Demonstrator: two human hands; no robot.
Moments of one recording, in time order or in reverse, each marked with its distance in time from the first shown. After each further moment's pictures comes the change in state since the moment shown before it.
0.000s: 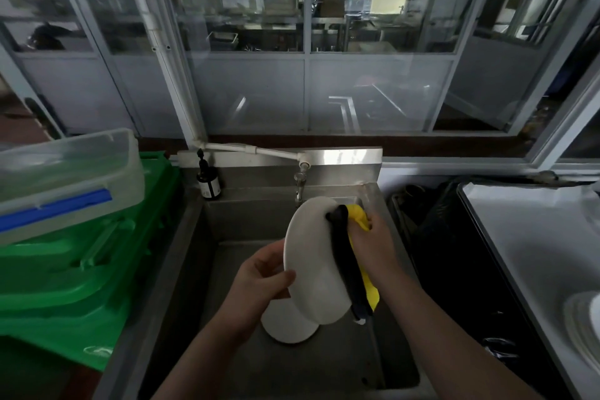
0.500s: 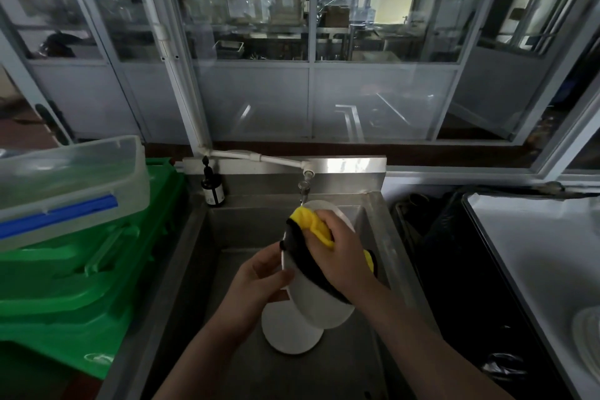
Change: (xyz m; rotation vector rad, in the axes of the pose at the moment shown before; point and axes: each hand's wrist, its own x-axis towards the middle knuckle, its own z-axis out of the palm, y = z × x) left_hand 0.004 0.015 -0.008 -0.026 -0.054 0.033; right_hand -0.041 -0.038 0.025 0.025 -0.254 -0.611
